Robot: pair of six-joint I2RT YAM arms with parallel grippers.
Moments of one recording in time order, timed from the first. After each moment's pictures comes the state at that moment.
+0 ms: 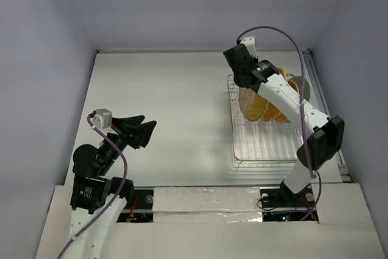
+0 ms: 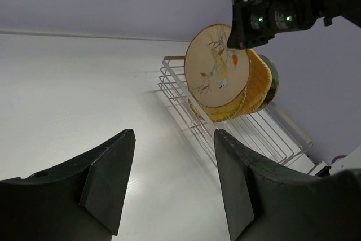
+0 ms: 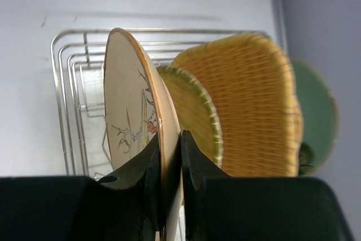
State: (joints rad) left arm -0.22 0.21 0.60 -0.26 0.37 -0.49; right arm 0.59 1.69 1.69 -0.87 0.80 0.26
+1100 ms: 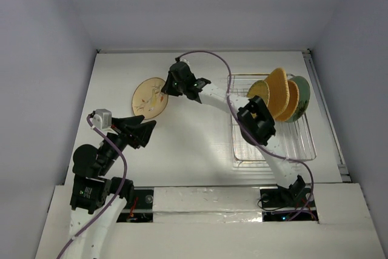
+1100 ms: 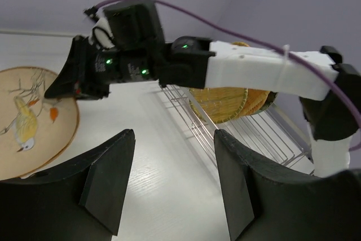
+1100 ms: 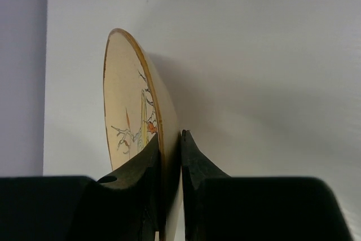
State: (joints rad) left arm -0.23 0.21 0.60 -0.26 0.35 -0.49; right arm 0.78 2.34 2.03 -0.21 0.03 0.79
